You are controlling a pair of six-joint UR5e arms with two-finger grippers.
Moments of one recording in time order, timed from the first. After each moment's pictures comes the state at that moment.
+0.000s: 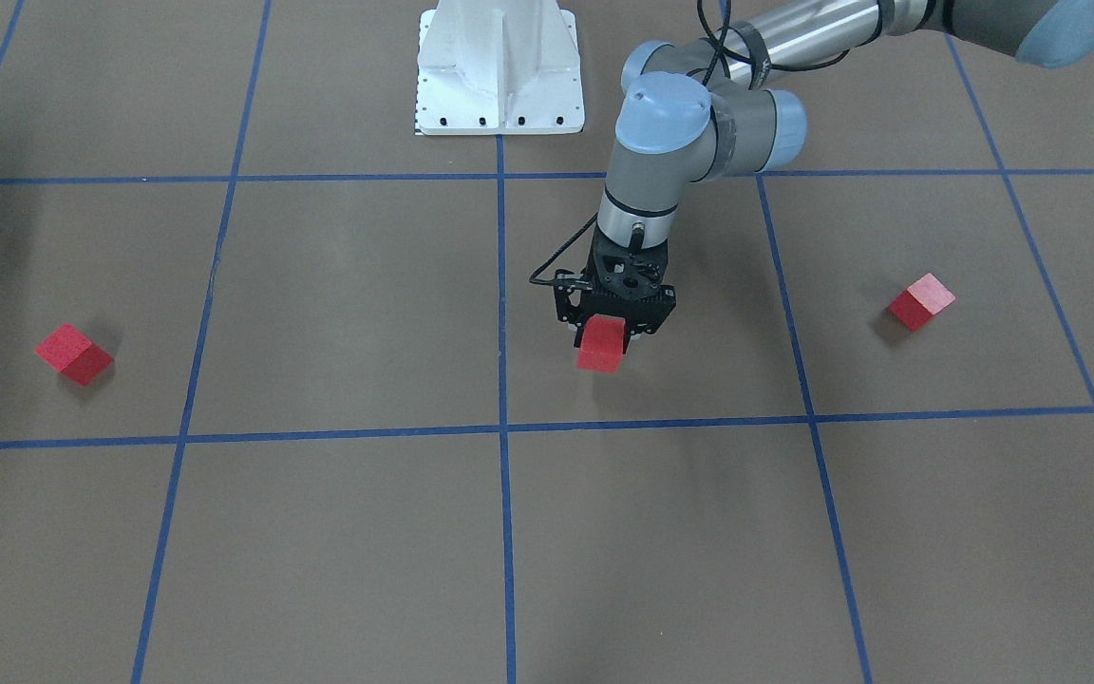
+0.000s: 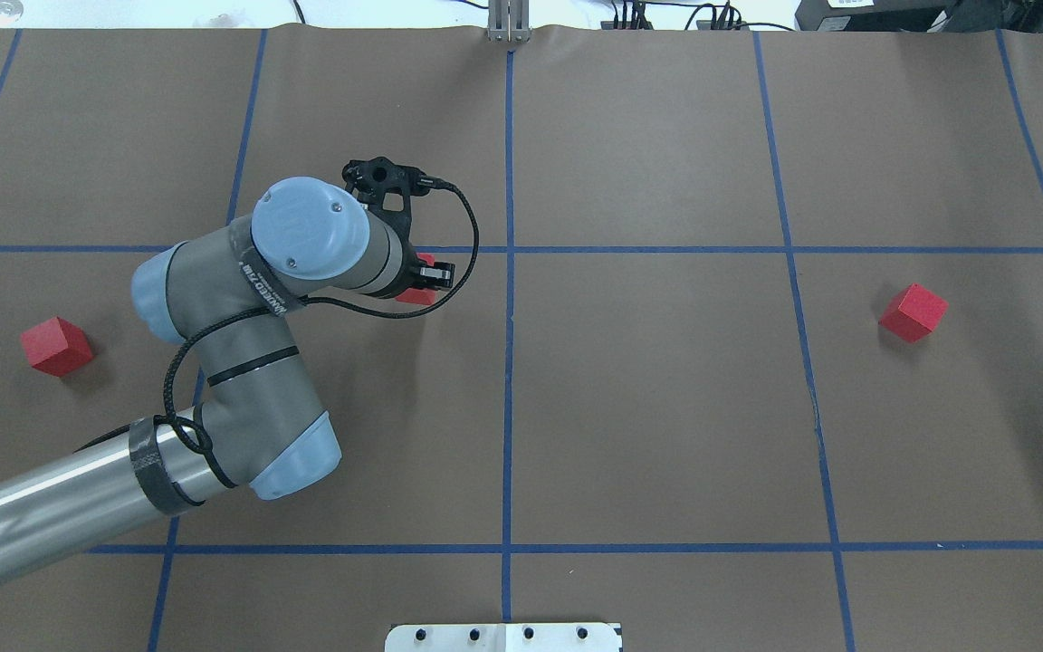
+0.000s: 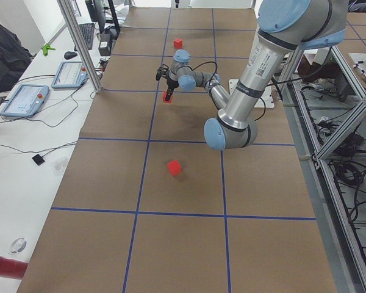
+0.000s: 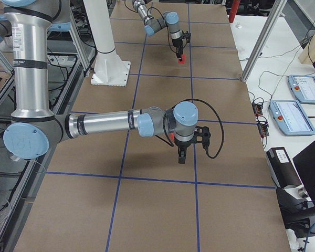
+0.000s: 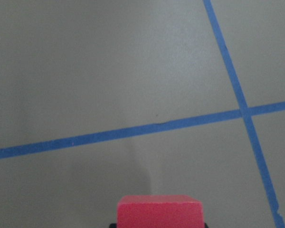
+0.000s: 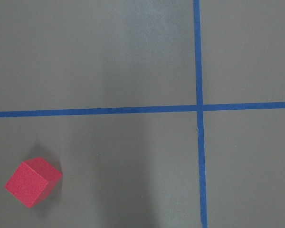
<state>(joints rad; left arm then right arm) -0.58 -2.27 -1.55 -1.82 -1.71 -1.07 1.50 -1.60 1.74 -1.53 2.40 0.22</state>
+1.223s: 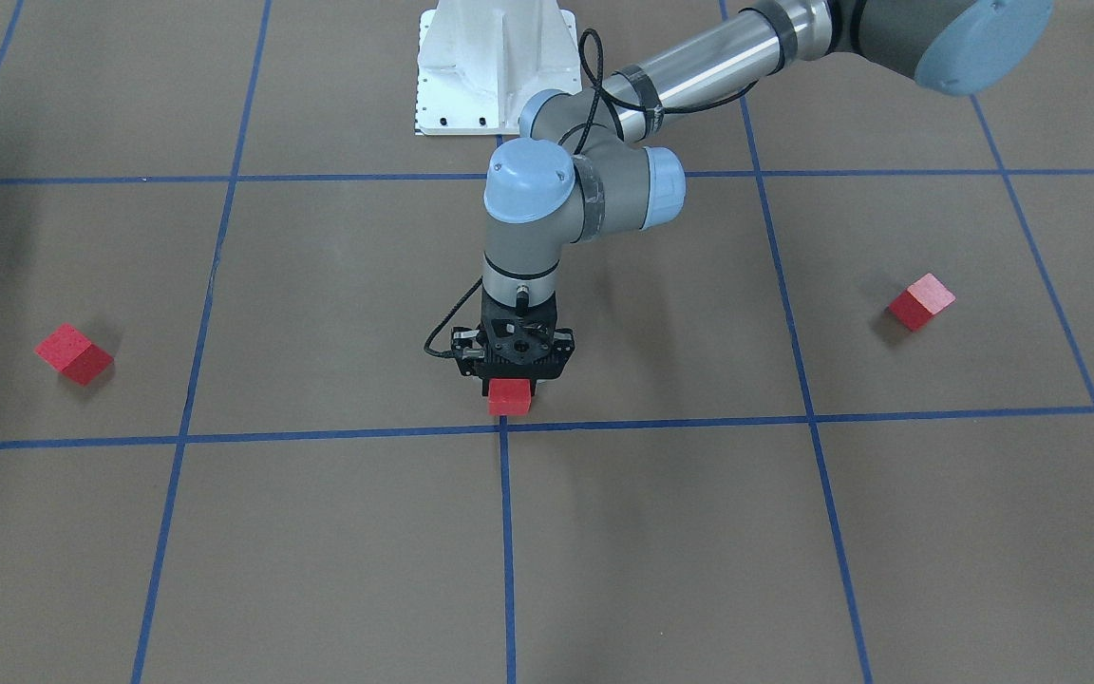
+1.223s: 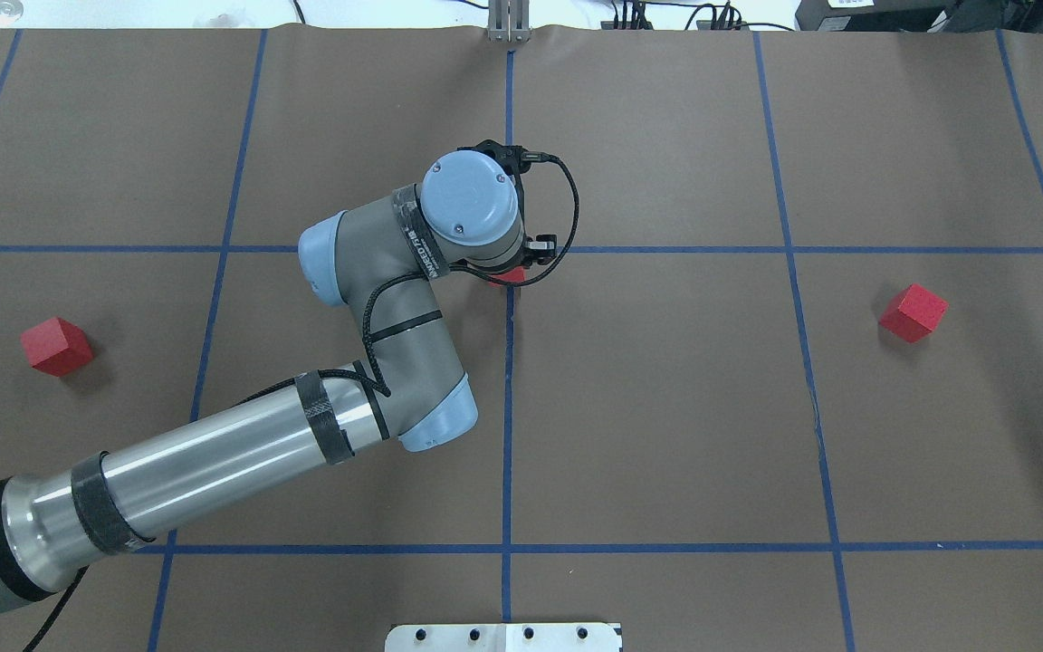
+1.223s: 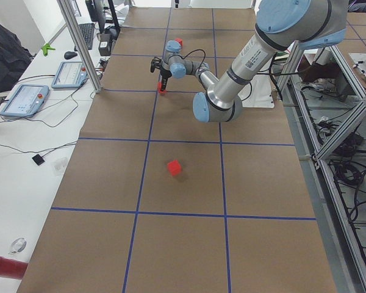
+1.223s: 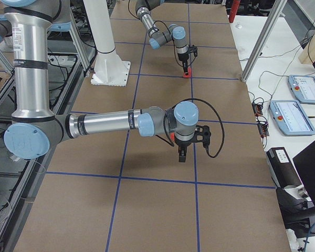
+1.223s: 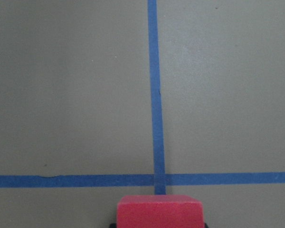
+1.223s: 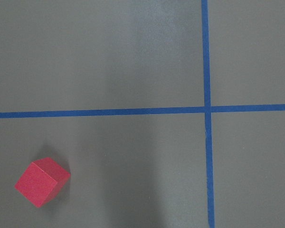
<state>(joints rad) -0.55 -2.52 -1.20 -1.91 -1.70 -1.21 1.50 -1.60 1.74 -1.53 2.41 0.22</state>
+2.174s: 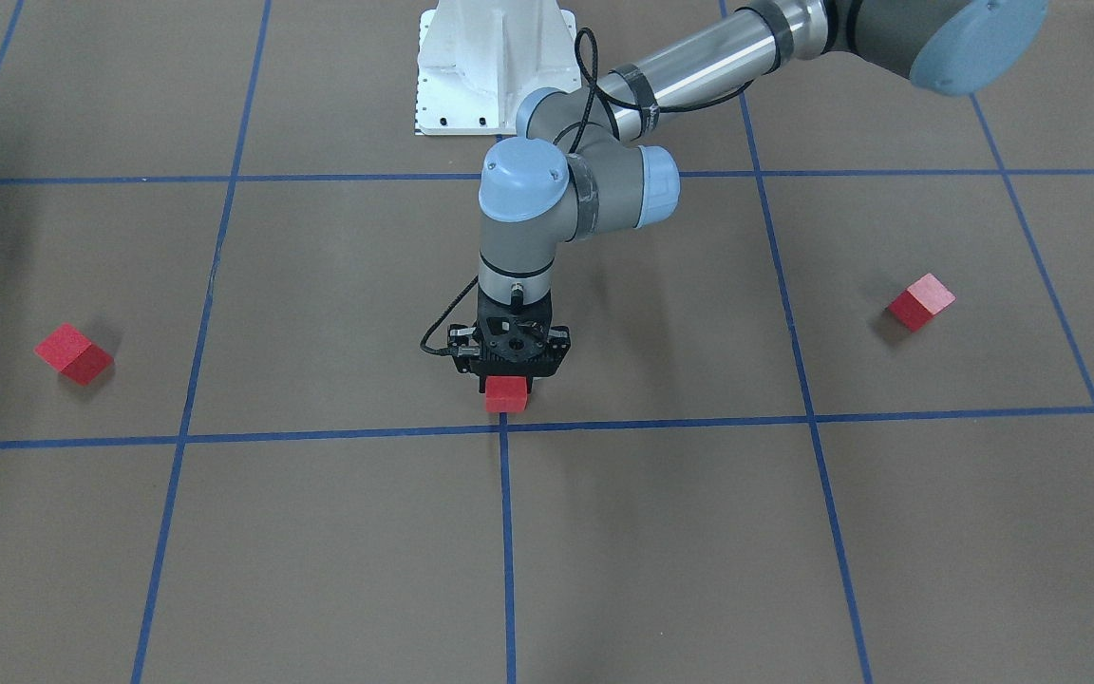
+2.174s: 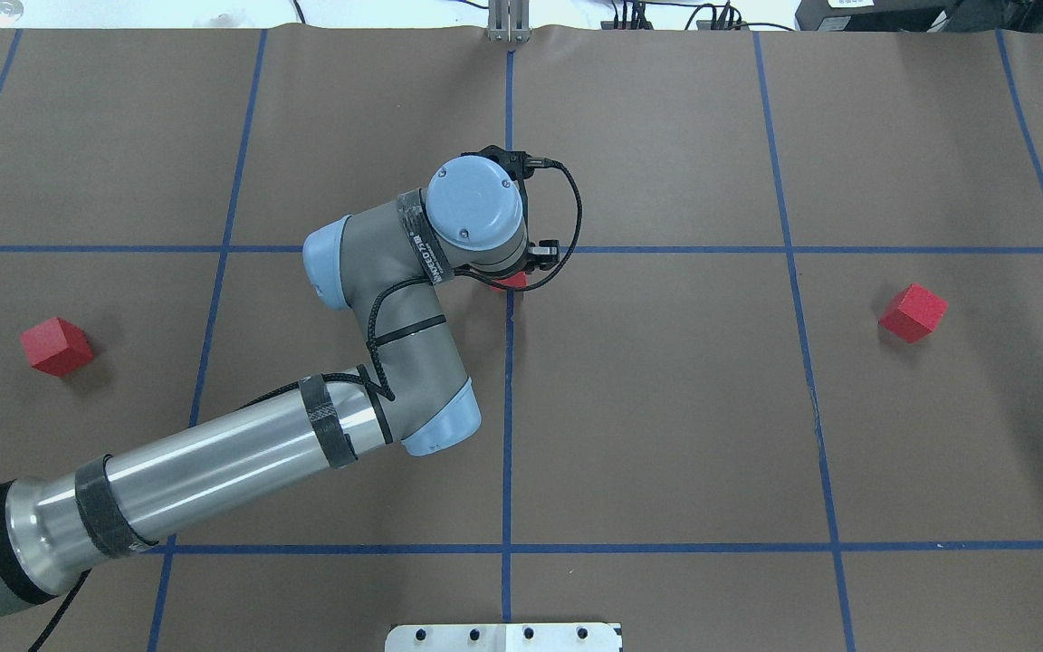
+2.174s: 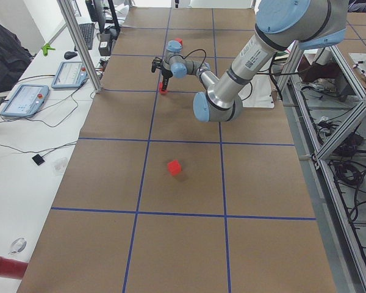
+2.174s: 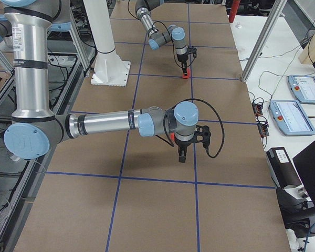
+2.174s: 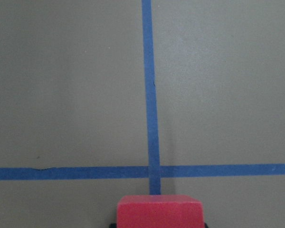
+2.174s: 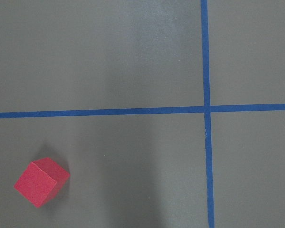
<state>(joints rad) -0.54 -2.53 -1.20 -1.90 -1.70 -1.21 1.50 -1.60 1.74 -1.53 2.41 0.22</state>
